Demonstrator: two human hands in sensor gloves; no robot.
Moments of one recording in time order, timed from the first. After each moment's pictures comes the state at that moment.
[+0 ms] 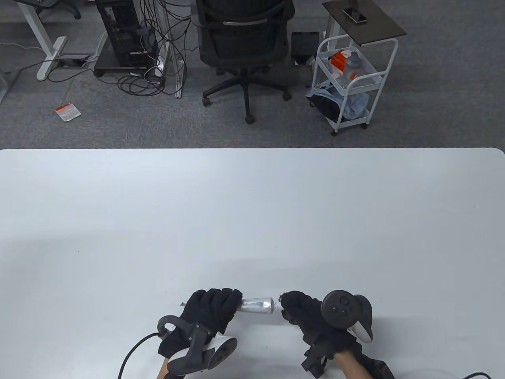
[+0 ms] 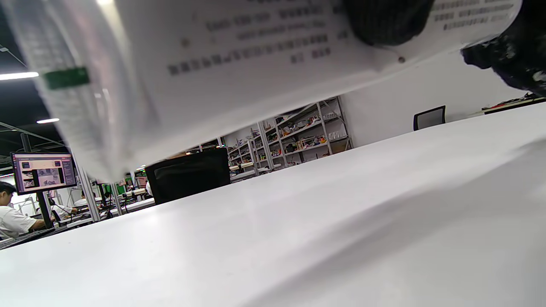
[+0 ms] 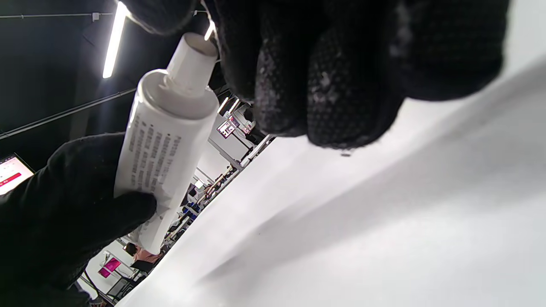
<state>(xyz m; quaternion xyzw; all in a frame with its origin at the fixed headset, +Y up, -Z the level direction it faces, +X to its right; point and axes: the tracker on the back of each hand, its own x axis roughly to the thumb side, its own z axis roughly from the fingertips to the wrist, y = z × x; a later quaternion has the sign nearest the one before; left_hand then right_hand) -0.132 -0.729 -0.180 0.15 -0.25 -0.10 0.95 0.125 -0.749 -0.222 0.19 0.05 0.89 0.41</state>
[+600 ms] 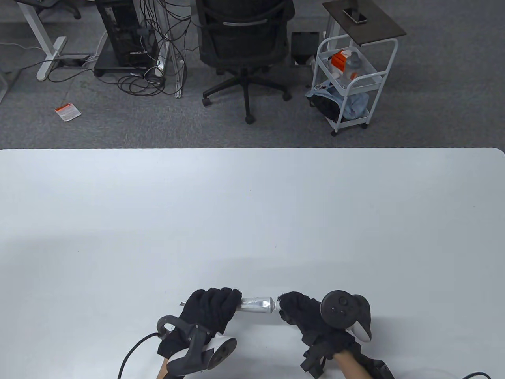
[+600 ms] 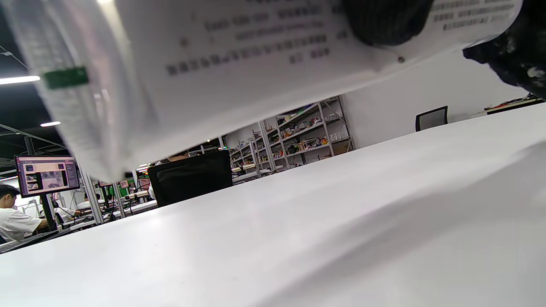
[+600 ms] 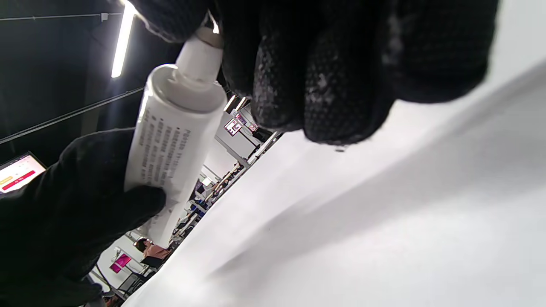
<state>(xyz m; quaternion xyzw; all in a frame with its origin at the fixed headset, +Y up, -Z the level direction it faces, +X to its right) -0.133 -0.730 -0.180 0.16 -0.25 -0.11 0.95 0.124 -0.748 -0.221 0.20 0.04 0.89 0.42</state>
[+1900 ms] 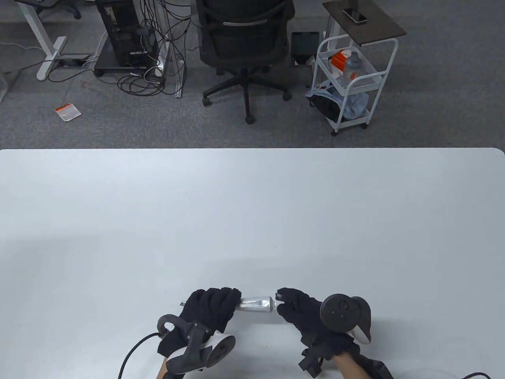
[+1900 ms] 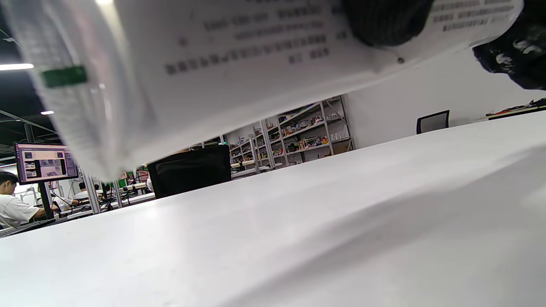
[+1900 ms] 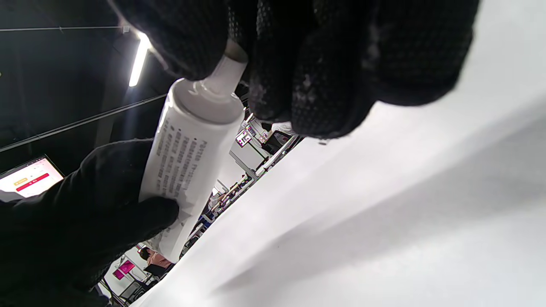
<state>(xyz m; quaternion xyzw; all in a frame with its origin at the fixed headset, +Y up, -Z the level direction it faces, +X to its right) -0.135 -0.730 -0.182 0.15 -0.24 -0.08 0.95 0.123 -0.742 -0.217 0.21 0.01 0.89 0.41</state>
